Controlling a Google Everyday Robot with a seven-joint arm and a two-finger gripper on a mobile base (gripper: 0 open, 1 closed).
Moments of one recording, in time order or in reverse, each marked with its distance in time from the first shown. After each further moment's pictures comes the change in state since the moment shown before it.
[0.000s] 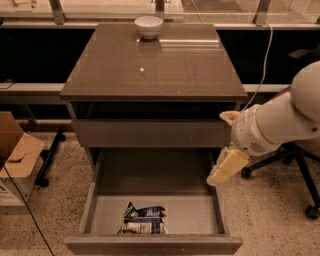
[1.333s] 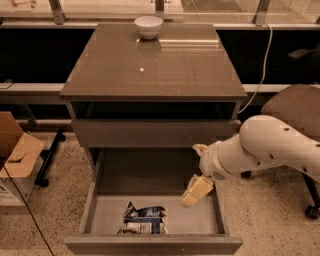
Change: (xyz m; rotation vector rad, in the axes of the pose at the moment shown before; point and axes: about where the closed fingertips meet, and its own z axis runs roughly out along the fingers) arm 0.018 0.039 0.132 -0.126 -0.063 0.059
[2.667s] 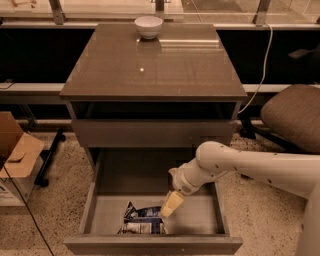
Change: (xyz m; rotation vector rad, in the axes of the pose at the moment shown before) arm 0.047 -0.003 0.184 -0.193 0.035 0.026
